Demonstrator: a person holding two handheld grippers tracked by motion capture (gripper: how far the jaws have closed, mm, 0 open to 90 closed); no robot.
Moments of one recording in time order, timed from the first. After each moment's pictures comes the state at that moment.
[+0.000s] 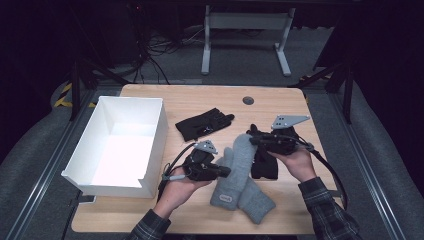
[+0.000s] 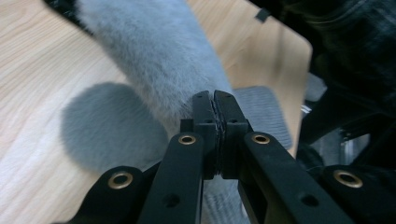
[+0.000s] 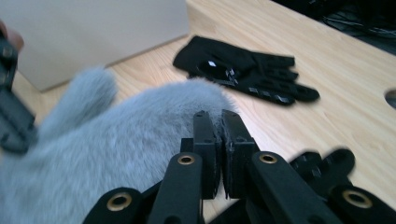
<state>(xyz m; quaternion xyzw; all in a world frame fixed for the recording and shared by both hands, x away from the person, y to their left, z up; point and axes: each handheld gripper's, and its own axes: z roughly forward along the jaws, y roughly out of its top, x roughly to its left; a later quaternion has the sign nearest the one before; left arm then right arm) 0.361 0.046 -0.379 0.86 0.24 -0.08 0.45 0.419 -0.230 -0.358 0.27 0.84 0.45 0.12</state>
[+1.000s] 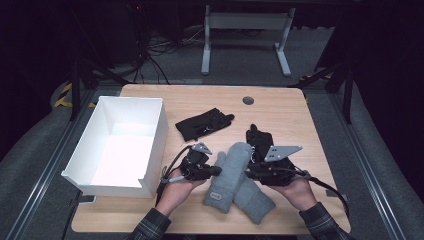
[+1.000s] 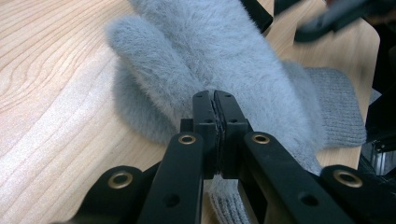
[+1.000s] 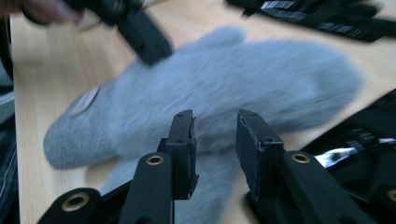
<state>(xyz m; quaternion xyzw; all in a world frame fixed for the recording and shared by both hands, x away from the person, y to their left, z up) 0.380 0.056 -0.420 0.86 0.31 -0.05 0.40 0.352 -0.219 -0.409 0.26 0.87 0.41 0.09</state>
